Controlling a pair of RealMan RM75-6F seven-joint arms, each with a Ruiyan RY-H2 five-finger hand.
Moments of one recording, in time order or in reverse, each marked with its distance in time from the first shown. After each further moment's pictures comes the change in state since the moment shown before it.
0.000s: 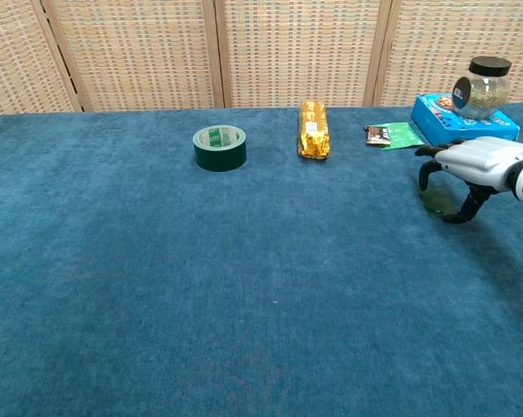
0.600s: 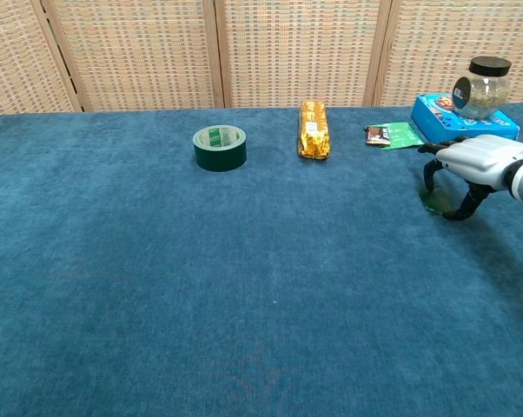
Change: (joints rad) left arm -0.002 -0.002 0.001 0.002 0.000 -0.004 0.002; right arm 0.012 -0.054 -0.001 0.102 -0.006 0.010 0.013
